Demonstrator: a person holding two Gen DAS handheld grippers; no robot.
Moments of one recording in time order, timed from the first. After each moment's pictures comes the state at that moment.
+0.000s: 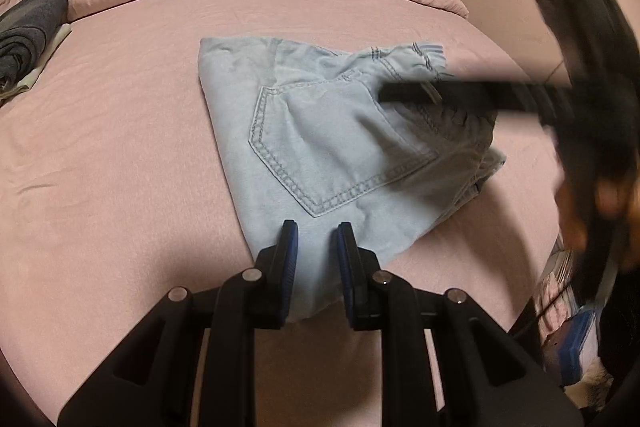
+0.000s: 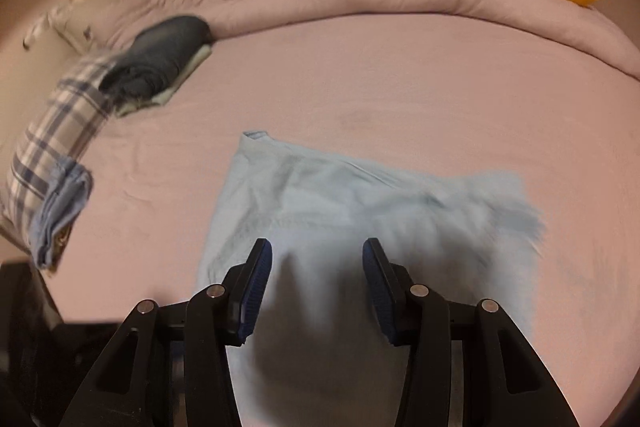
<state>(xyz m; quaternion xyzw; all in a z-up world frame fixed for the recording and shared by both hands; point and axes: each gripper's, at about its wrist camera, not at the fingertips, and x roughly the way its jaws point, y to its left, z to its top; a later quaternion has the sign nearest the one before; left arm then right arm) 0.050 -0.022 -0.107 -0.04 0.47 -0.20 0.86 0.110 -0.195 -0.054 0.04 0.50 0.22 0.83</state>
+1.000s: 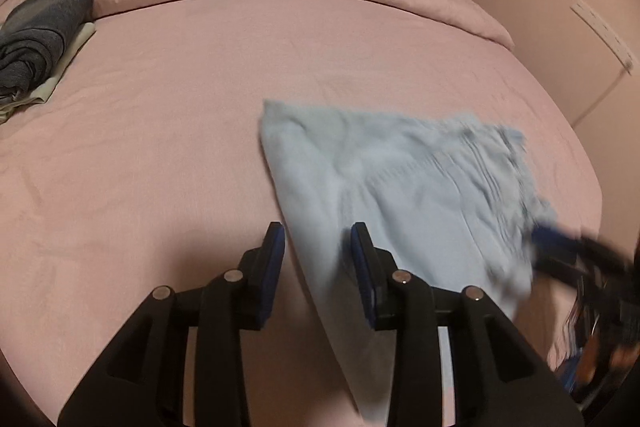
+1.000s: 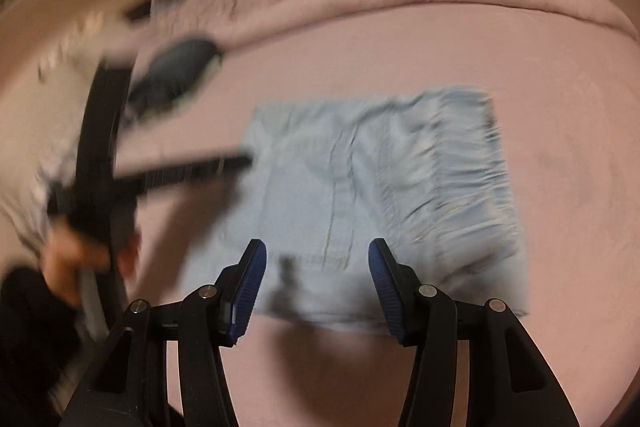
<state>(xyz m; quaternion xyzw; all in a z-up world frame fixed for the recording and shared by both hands) 0.111 -0.004 -0.099 -0.05 0.48 -0.15 0.87 0.063 -0.248 -0.061 0.12 0.47 0.23 0.84</state>
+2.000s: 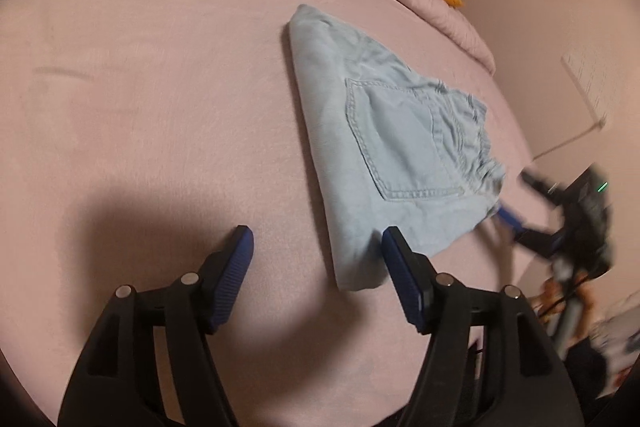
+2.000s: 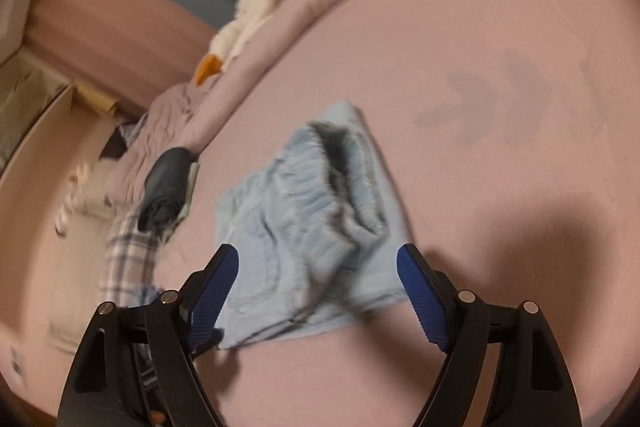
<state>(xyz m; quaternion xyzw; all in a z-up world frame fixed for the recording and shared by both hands) 0.053 0.034 -0.123 -0.23 0.51 -0.17 0.81 0.048 -0.352 -0.088 0.36 0.47 0.16 0.79</state>
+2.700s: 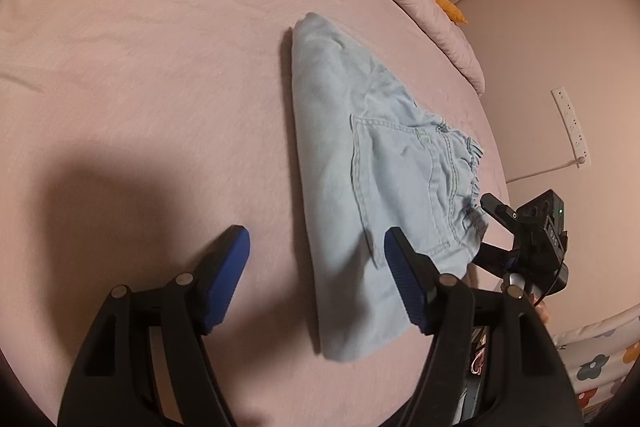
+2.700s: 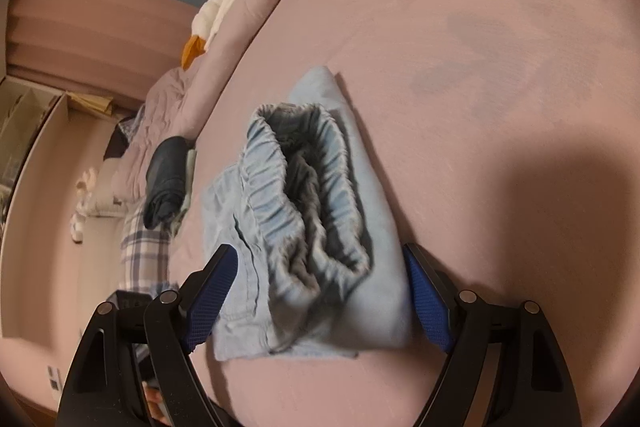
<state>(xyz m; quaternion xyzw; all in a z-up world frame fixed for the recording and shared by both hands) 0.092 0.039 -0.126 -0.28 0.53 -0.19 0.78 0.090 -0.347 -0.120 0.39 0.52 0.20 0.73</state>
